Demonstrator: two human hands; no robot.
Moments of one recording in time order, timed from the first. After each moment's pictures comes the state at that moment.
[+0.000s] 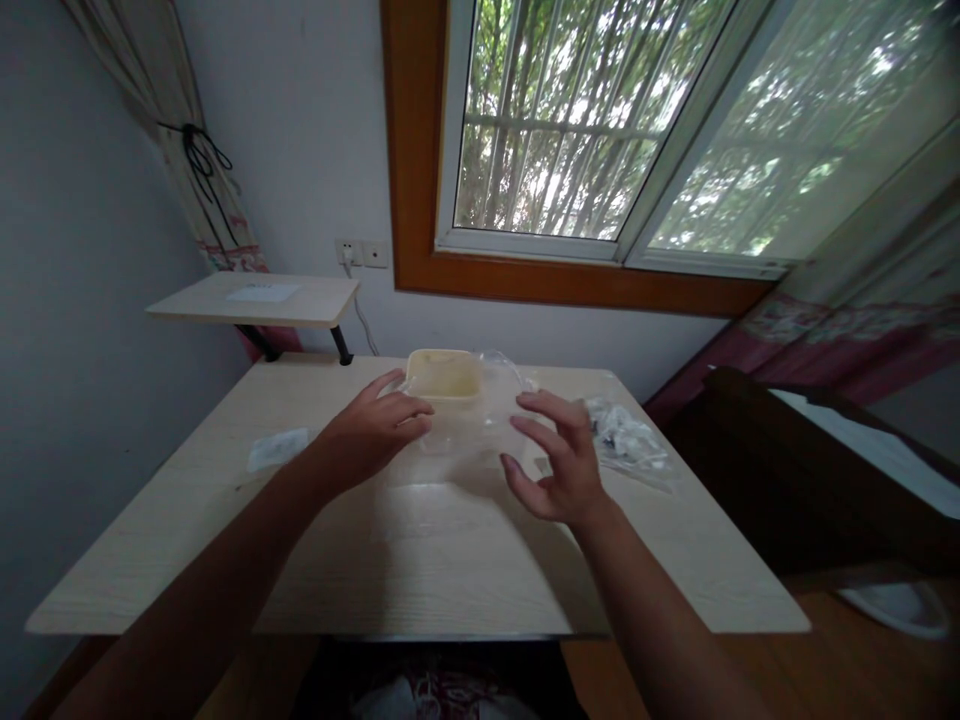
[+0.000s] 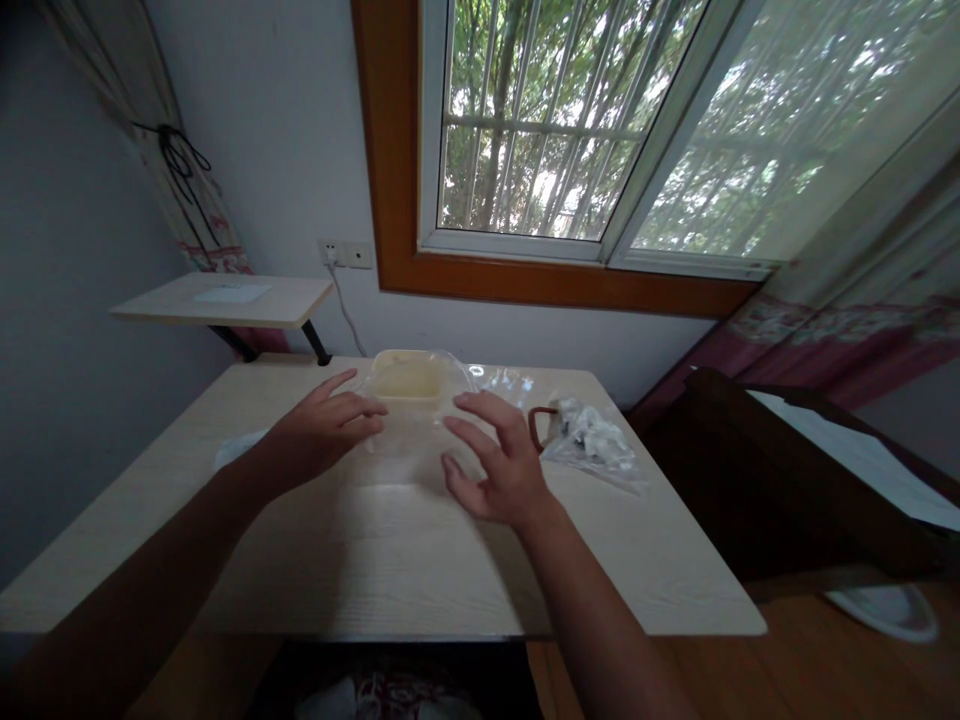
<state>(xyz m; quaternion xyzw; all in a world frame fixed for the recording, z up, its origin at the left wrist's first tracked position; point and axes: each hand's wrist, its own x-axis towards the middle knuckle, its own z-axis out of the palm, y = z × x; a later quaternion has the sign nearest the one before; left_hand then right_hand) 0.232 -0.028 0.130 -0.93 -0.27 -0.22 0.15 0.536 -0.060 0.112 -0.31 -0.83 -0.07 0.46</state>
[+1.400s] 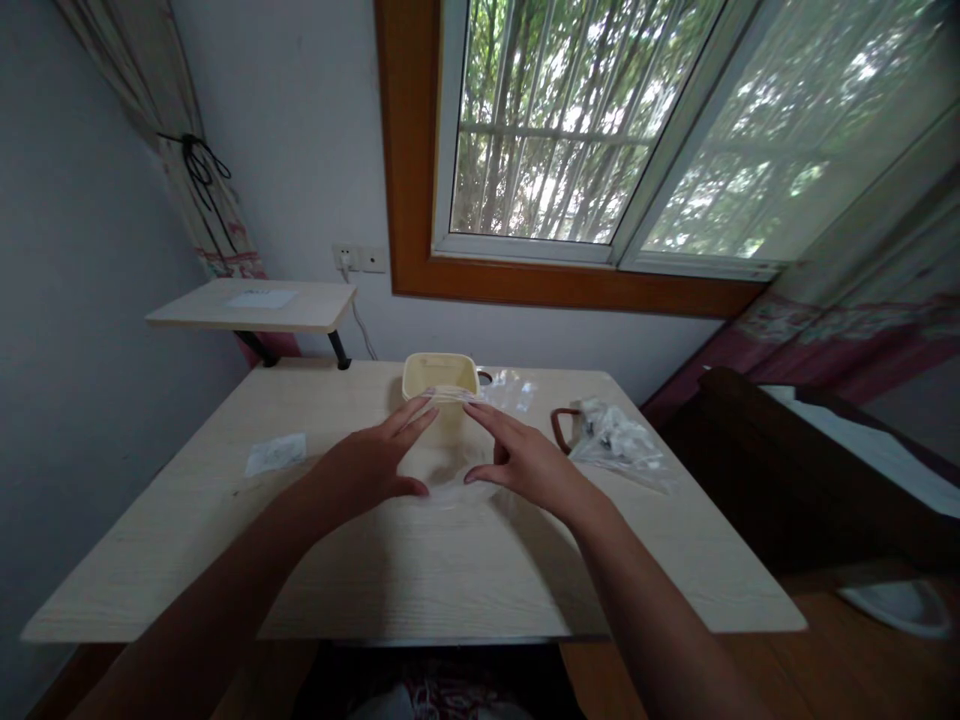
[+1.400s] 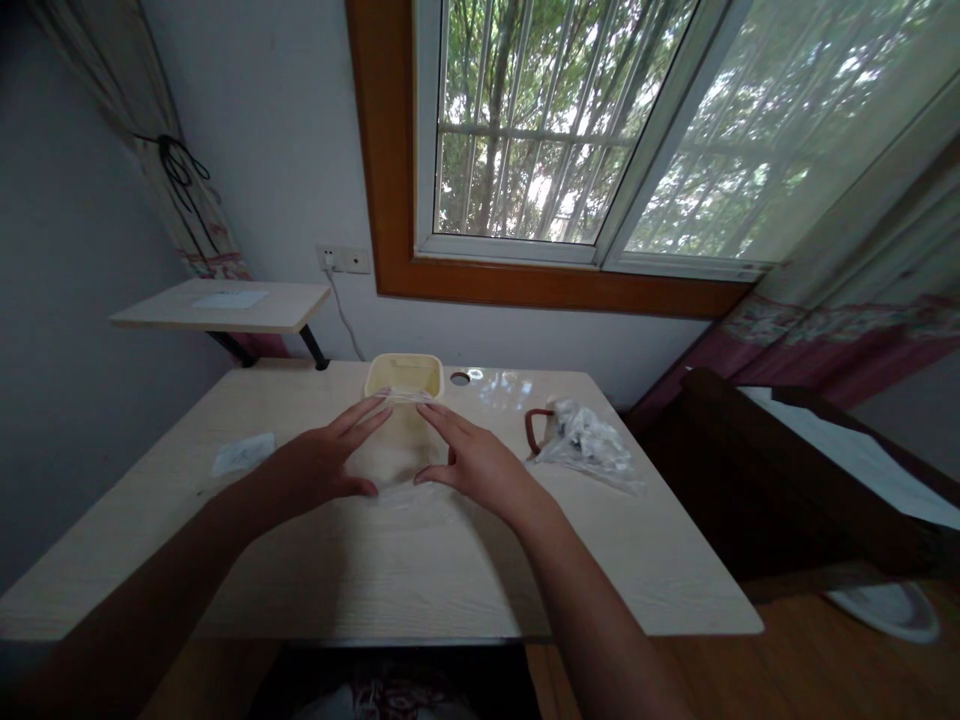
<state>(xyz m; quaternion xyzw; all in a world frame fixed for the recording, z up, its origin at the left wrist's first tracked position) 0.243 -0.051 0.113 -0.90 -0.38 -0.19 0.05 0.526 -0.040 0.109 -0.38 -0.87 0.15 0.28</state>
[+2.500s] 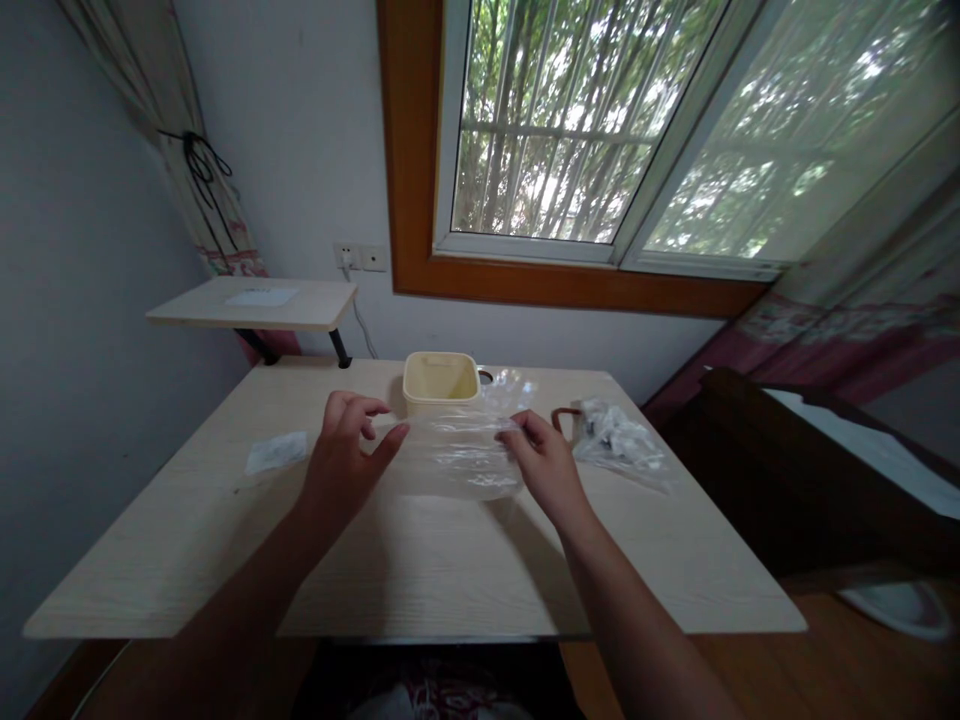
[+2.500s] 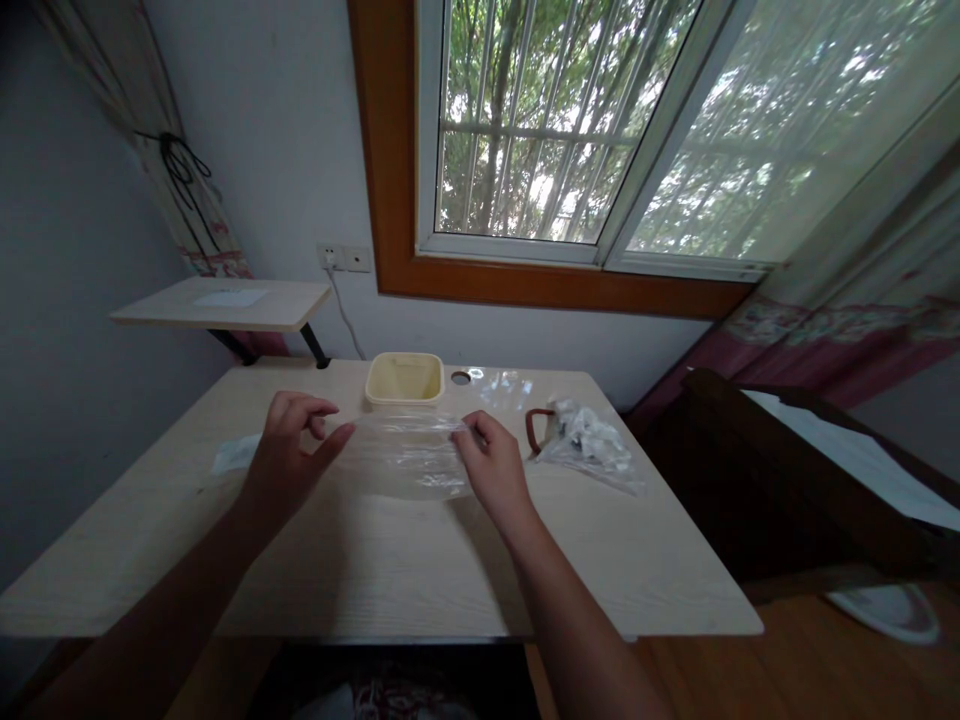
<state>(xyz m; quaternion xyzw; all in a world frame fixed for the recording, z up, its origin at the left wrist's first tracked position) 0.247 -0.070 0.116 -0.71 -0.52 -0.48 0.00 0.518 -0.052 0.097 -0.53 -0.63 0.29 0.49</state>
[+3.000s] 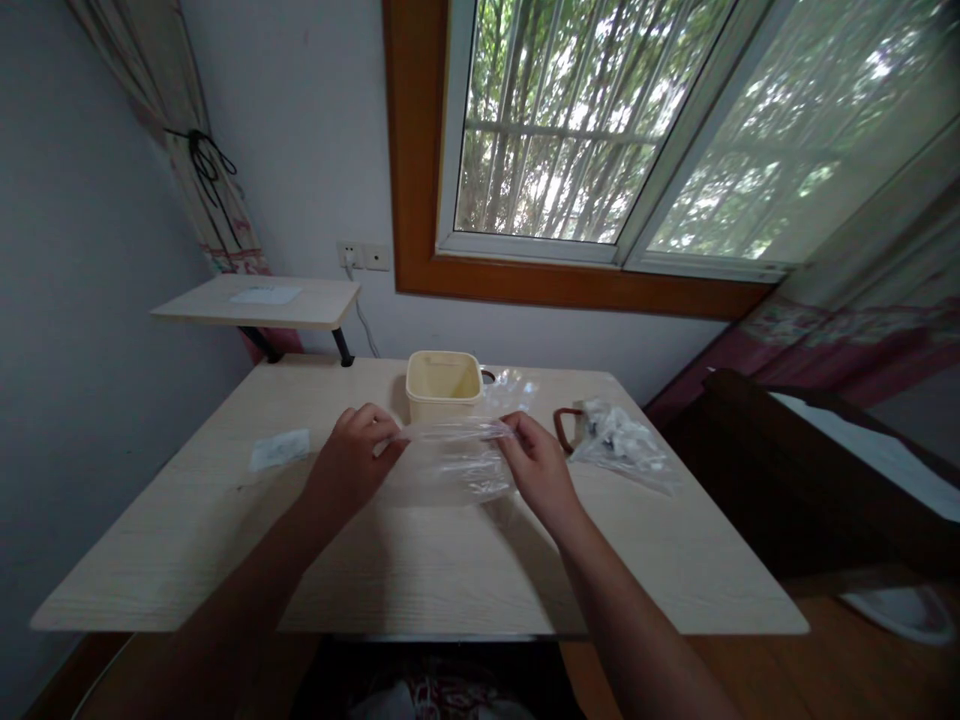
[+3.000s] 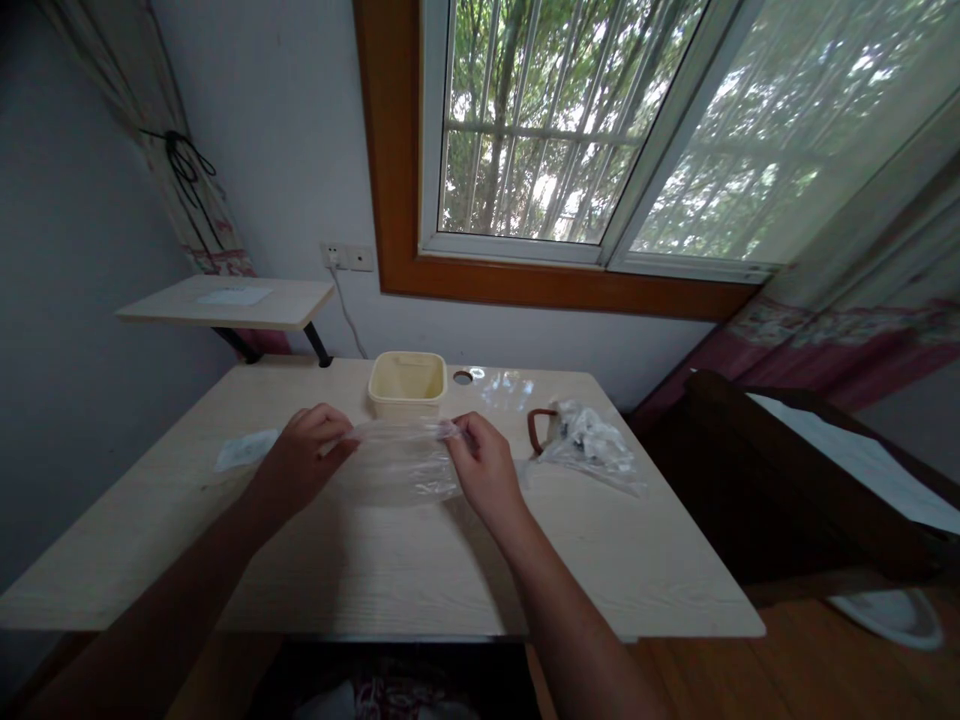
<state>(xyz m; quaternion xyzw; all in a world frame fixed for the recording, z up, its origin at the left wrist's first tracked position) 0.236 -0.063 0.110 -0.78 -0.52 -0.34 -0.10 0.504 -0.058 0.099 -0.49 -0.67 0.28 0.48</state>
